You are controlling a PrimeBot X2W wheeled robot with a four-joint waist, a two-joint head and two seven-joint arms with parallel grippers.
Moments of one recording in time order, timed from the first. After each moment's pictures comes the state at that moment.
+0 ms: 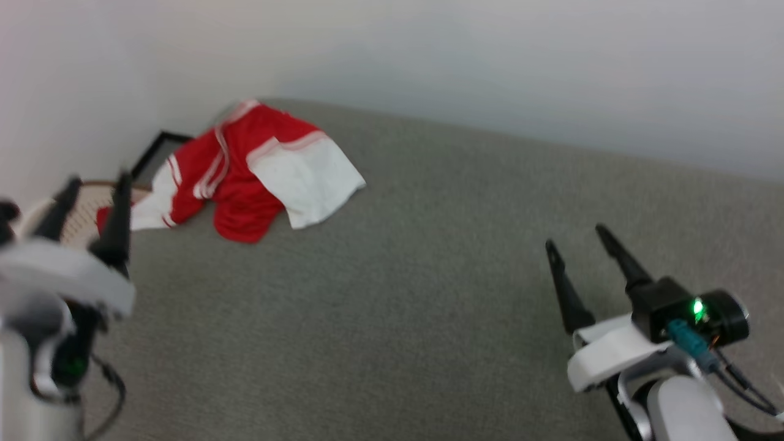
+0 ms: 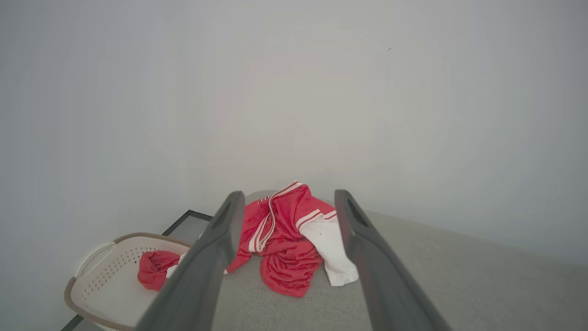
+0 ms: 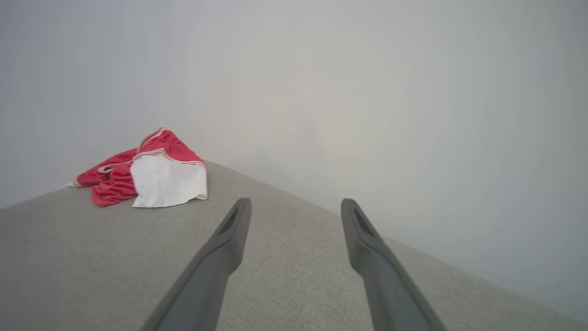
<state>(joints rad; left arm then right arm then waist) -0.30 0.38 0.12 0.06 -0.52 -0.09 0.19 -0.22 -0.05 0.13 0.18 -0.03 0.13 -0.15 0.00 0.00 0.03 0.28</state>
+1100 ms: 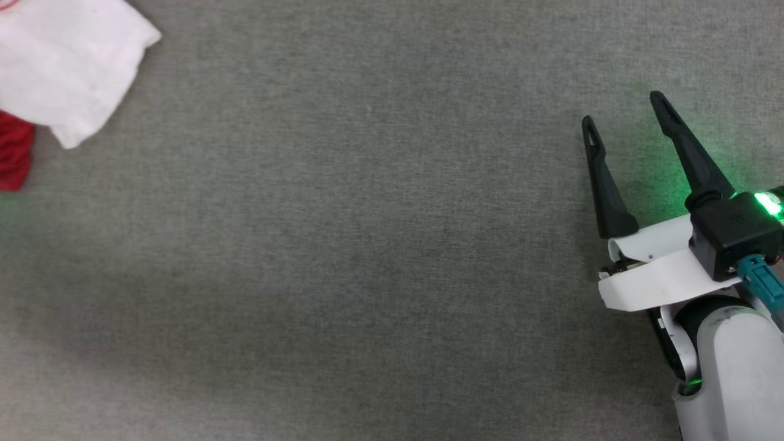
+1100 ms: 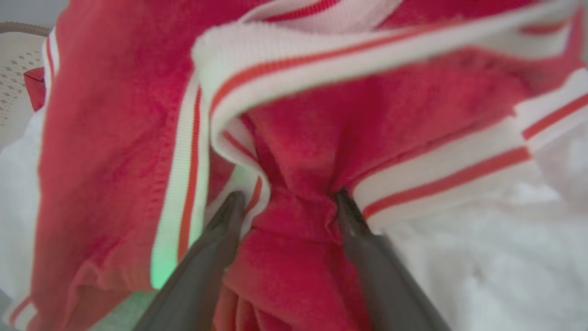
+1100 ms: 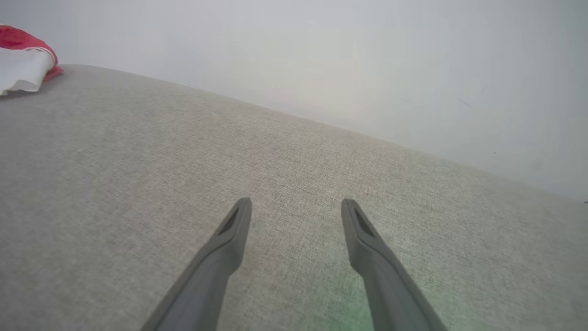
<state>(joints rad) -1.10 0.62 0.02 0.91 -0.69 -0.12 0.61 -0.39 -0.09 0.13 -0.12 -0.08 0.13 -0.04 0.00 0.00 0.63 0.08</state>
